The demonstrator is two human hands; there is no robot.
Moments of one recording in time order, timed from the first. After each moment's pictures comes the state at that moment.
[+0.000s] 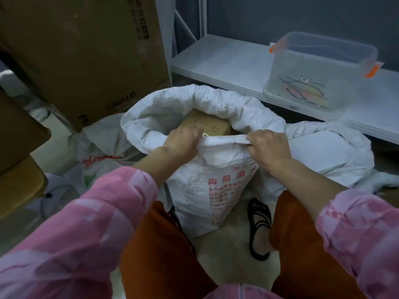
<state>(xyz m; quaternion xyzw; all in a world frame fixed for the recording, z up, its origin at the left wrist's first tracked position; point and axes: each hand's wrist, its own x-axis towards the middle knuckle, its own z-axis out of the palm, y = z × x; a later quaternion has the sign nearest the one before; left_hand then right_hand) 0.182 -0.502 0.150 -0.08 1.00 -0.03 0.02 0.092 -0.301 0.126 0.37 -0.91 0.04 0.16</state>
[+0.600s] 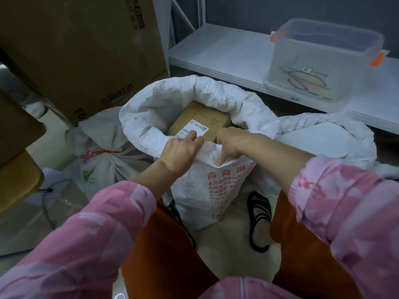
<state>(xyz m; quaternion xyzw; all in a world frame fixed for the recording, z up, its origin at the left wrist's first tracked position) 0.206 -0.501 0.102 0.05 0.98 -0.07 -0.19 0.104 -0.367 0.151 0.38 -0.89 -0.02 -0.25</state>
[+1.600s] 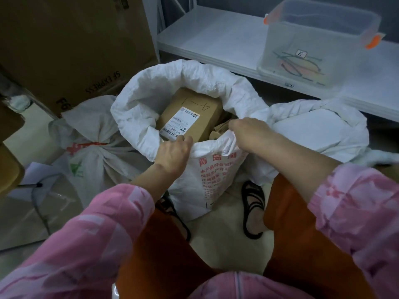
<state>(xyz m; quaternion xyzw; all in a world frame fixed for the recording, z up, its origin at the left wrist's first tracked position) 0.210 -0.481 0.072 -0.10 0.99 -0.09 -0.01 0.095 -0.322 0.132 0.33 -0.93 -0.04 -0.13</state>
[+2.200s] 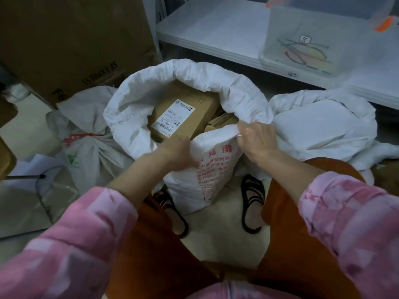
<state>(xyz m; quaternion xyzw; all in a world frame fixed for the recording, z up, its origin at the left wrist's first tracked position) 0.206 -0.443 0.107 -0.18 0.96 0.11 0.20 0.094 -0.275 0.064 0.35 -0.93 0.06 0.09</state>
